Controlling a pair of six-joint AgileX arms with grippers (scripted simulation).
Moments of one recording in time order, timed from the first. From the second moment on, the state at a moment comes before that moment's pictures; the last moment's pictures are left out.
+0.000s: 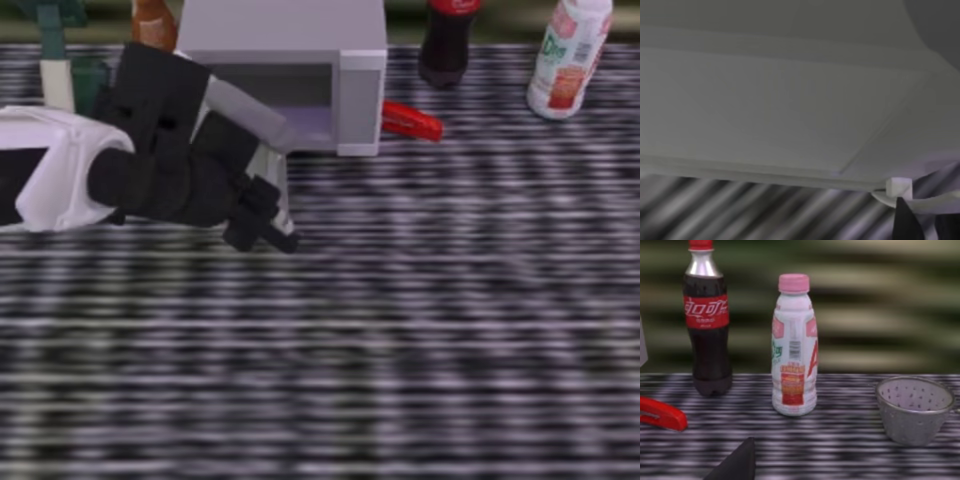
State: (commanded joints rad) left arm -0.43 1.73 1.02 -0.18 0.24 0.24; right arm 0.00 0.00 0.00 0.00 0.00 0.00
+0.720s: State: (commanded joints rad) left arm -0.41 1.73 1.01 -0.18 0.26 0.27; right arm 0.00 0.00 0.00 0.00 0.00 0.00
